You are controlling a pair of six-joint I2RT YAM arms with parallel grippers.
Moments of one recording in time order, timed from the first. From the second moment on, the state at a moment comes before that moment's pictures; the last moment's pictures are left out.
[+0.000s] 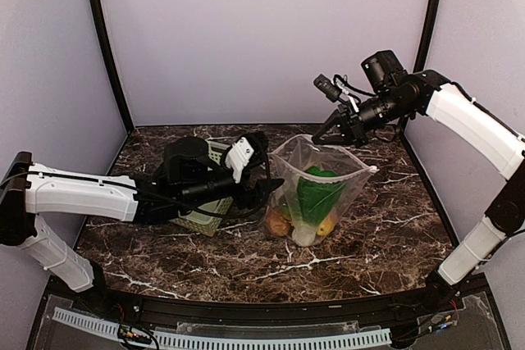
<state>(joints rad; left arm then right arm) -1.04 1.45 0.90 0.37 -0.01 0.17 0.53 1.54 1.62 -0.96 -0.88 -0.44</state>
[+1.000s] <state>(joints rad) -0.98 1.58 0.98 0.47 0.20 0.21 0.53 1.55 1.66 -0.99 -0.84 -0.44</state>
